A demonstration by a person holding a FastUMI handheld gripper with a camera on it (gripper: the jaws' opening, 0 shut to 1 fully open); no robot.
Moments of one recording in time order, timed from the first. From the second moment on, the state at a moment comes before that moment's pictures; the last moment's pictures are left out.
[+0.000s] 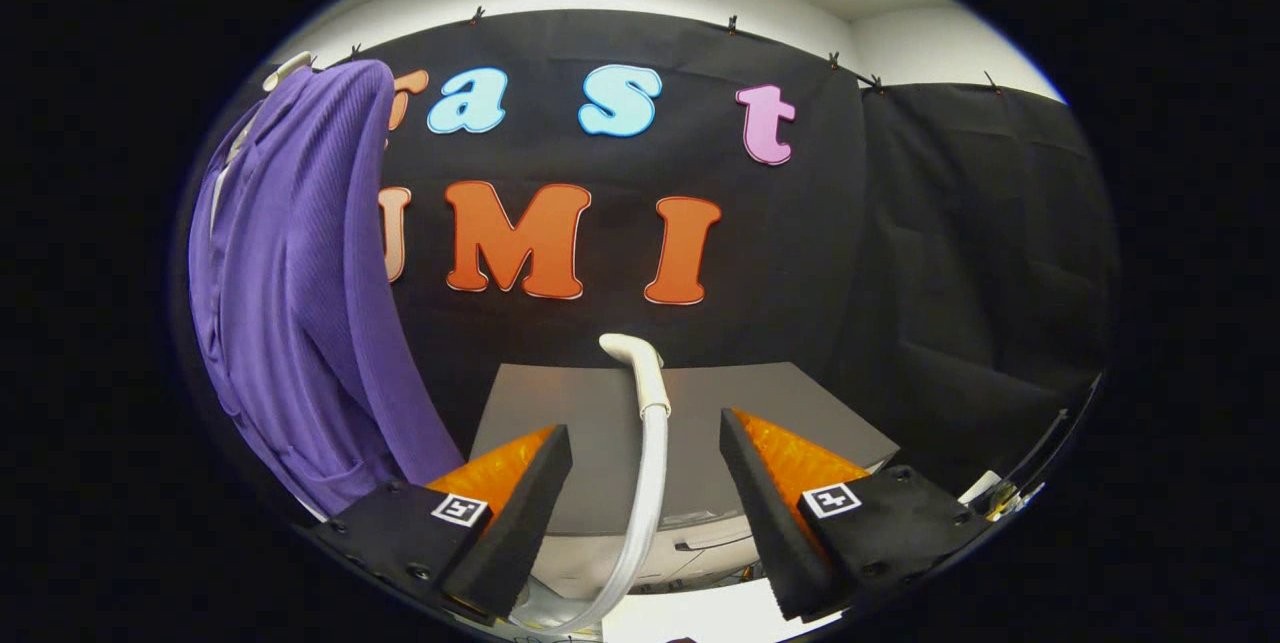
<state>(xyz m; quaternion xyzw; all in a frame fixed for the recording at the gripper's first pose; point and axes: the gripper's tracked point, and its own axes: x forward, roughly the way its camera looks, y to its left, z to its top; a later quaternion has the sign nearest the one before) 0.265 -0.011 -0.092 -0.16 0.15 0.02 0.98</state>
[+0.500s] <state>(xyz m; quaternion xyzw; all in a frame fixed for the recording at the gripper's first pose) 0.380 -0.016 -0.129 -0.17 0.19 0.02 0.97</state>
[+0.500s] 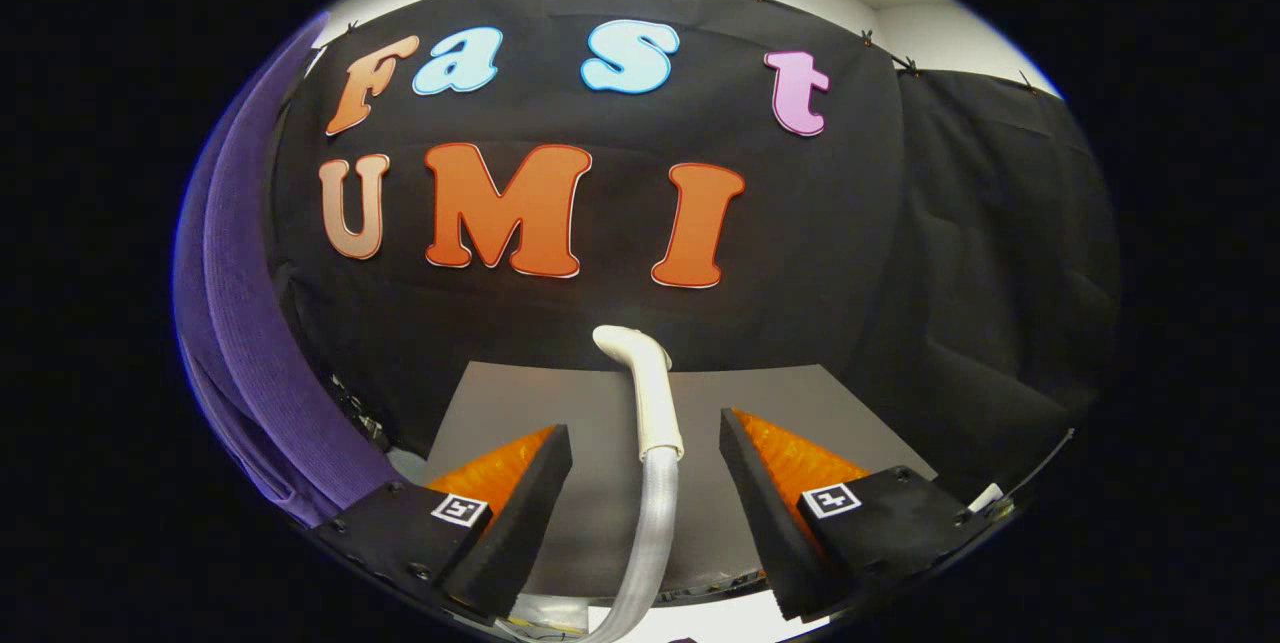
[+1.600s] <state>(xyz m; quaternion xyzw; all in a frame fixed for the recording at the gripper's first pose) 0.423 -0.029 -0.193 -0.04 0.31 -0.01 0.95</state>
